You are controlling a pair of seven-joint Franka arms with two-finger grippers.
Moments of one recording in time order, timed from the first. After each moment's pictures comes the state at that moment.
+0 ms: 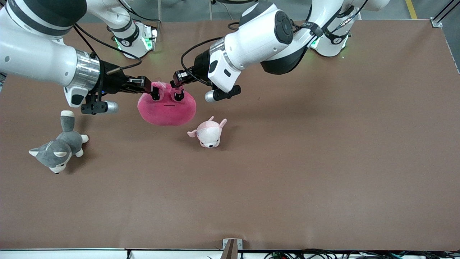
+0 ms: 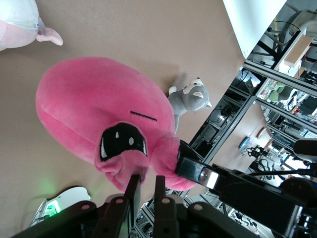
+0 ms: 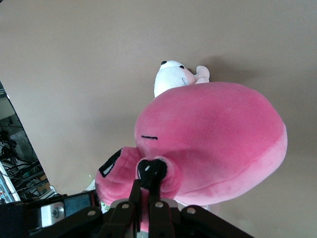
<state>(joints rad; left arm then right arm) -0.50 0.49 -0.45 -1.32 -0.57 2.39 -1.08 0.24 0.09 0.03 -1.61 0.61 1.64 0.34</state>
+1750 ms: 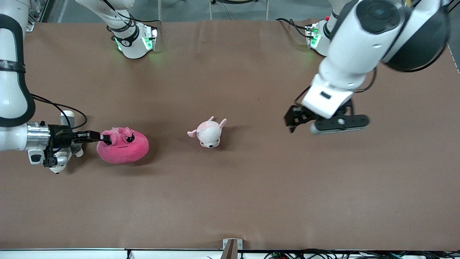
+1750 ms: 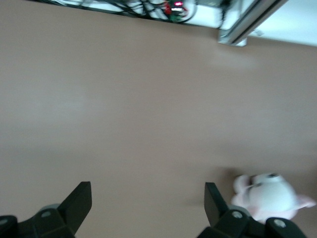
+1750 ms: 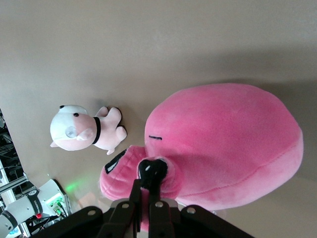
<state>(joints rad) -0.13 0.31 -0.41 -1.28 0.18 1.73 -0.60 -0.14 0.43 0.00 -1.60 0.61 1.64 -0.33</state>
